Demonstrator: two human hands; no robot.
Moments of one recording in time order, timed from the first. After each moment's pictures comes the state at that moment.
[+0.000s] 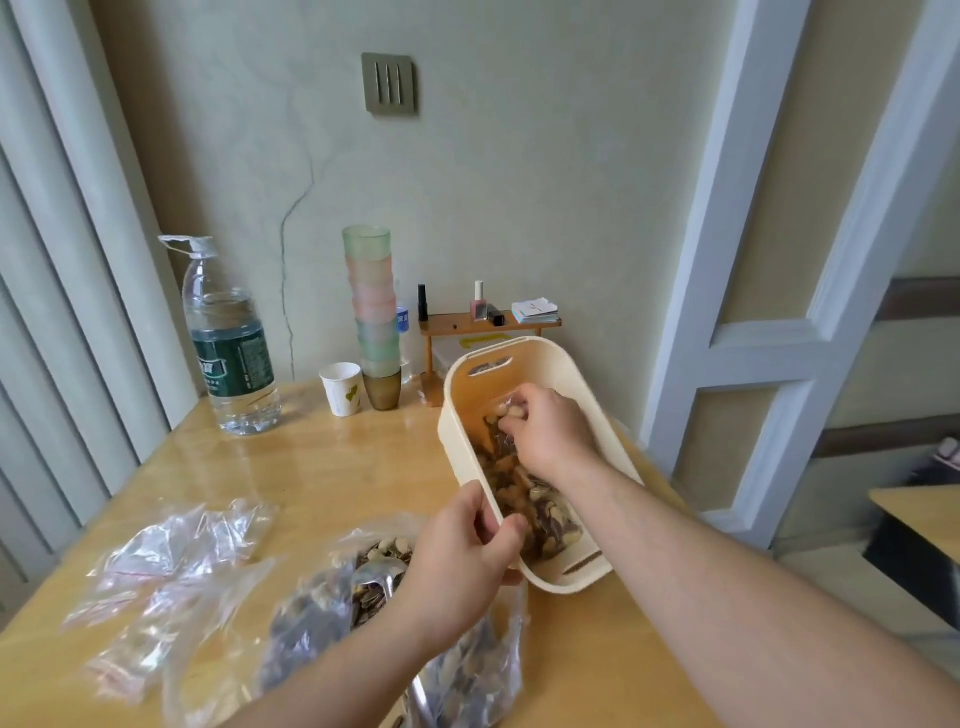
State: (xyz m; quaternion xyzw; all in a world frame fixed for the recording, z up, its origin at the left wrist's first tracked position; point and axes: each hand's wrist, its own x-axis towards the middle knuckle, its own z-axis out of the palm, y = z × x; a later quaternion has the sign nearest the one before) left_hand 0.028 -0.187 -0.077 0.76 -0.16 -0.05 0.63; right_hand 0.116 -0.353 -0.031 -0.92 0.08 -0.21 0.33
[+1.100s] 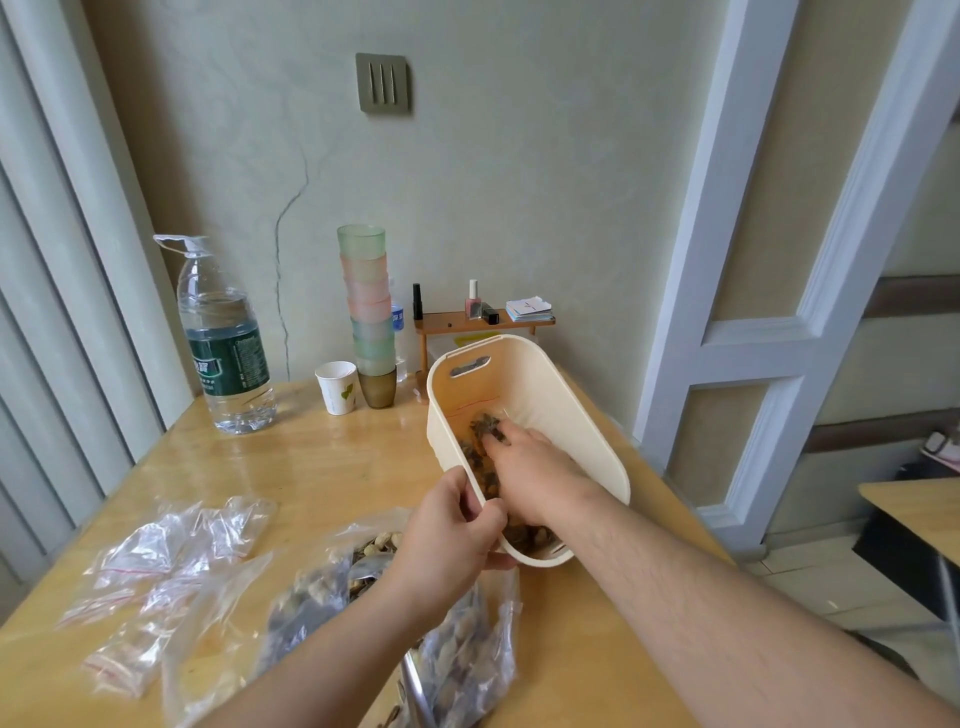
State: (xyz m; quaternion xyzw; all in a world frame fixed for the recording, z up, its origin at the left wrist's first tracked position) left_hand 0.032 -0.189 -0.064 0.75 -0.13 -0.07 0.65; right_hand 0.081 -0.337 -0.042 -1.00 -0.01 0.00 0.03
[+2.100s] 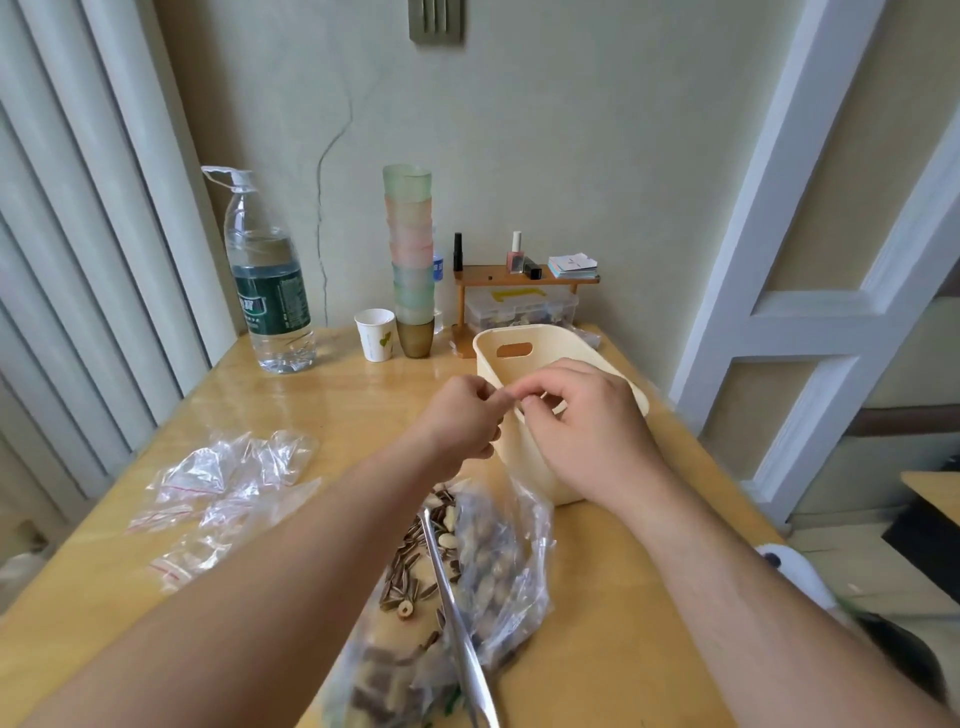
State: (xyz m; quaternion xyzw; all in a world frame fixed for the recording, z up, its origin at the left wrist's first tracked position) left_hand 0.109 -0.175 -0.046 0.81 -0.09 -0.09 0.58; right_hand 0.022 -0.314 -0.020 -0.89 -0.10 -0.29 0.34
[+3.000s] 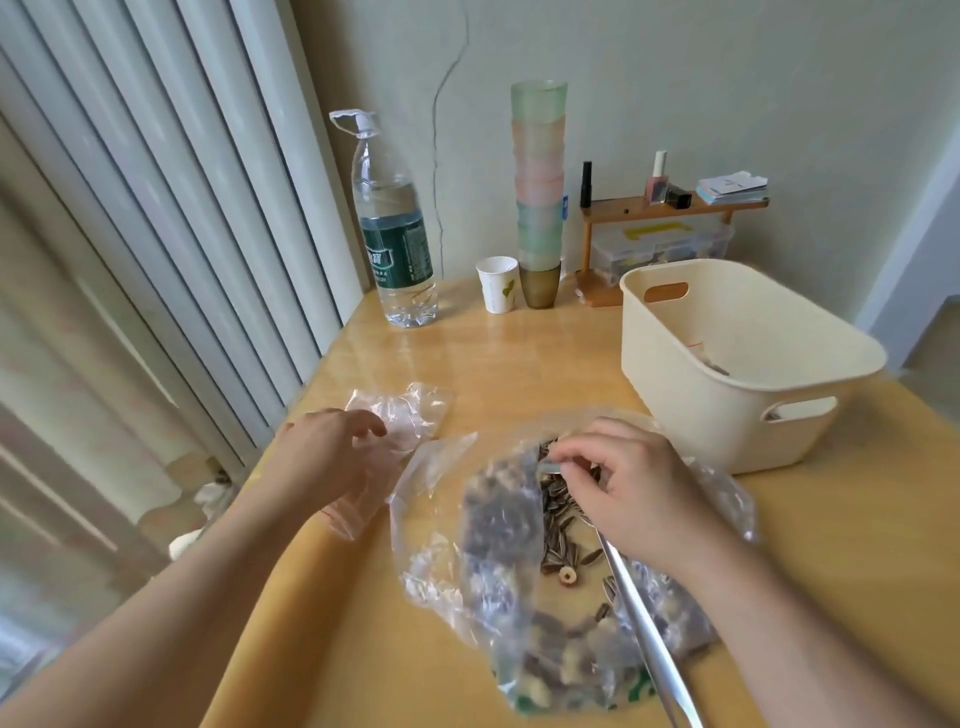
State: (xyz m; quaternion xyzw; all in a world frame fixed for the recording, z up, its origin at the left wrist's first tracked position) left_hand 0.105 0.103 -0.116 1.00 -0.02 0.06 0.03; right_hand 0.036 -0.232 -0.128 -0.90 -0.19 -0.18 0.35
